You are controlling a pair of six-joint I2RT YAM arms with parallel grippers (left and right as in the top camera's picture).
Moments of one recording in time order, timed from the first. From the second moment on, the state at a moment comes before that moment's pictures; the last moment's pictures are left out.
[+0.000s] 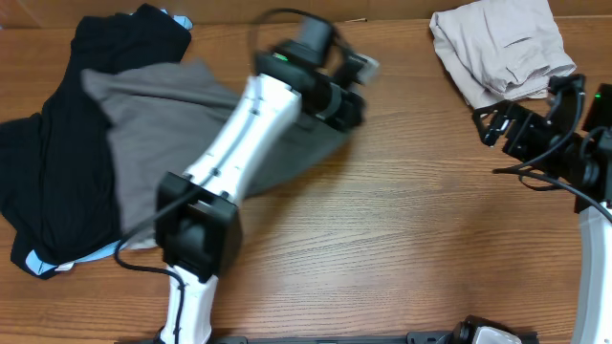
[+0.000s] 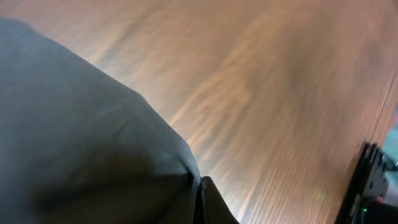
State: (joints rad) left arm -0.49 2.15 2.04 -1.01 0.55 0.08; right arm -0.30 1.27 1.32 -0.93 -0.50 0.20
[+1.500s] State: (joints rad) left arm -0.40 2.20 2.80 -1.31 0.53 -0.10; right arm -0.60 1.27 1.42 -0.87 -0.59 0.17
